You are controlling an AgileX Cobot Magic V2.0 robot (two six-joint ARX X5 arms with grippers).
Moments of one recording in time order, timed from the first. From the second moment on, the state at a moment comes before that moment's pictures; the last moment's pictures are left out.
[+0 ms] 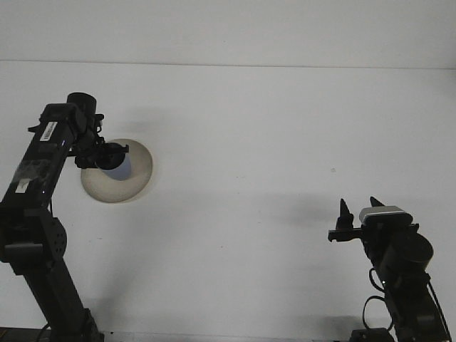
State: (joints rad) left arm 0.08 1.99 1.83 -1.12 -0.02 -0.03; right arm 0.08 0.60 0.59 -0.30 -0.05 0.04
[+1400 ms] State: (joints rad) left arm 0.10 1.57 1.89 -1.19 -0.02 -0.05; right arm 0.08 0.60 0.59 -0.30 -0.05 0.04
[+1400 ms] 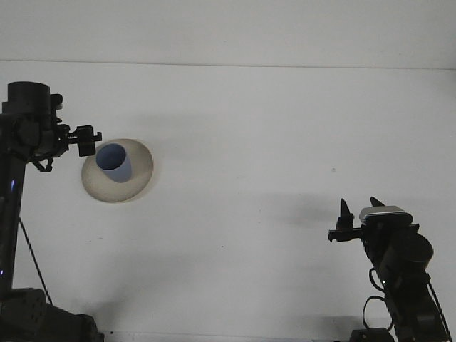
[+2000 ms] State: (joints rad) left arm 0.05 0.95 1.33 -0.79 -0.02 -0.08; right arm 0.08 0.60 0.59 -0.30 -0.05 0.04
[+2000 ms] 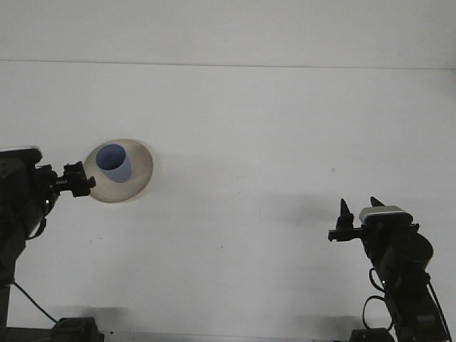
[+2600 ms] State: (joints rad) left arm 0.01 0.52 0.62 -0.32 -0.02 -0.03; right arm 0.08 0.60 0.59 -0.30 -0.05 0.04
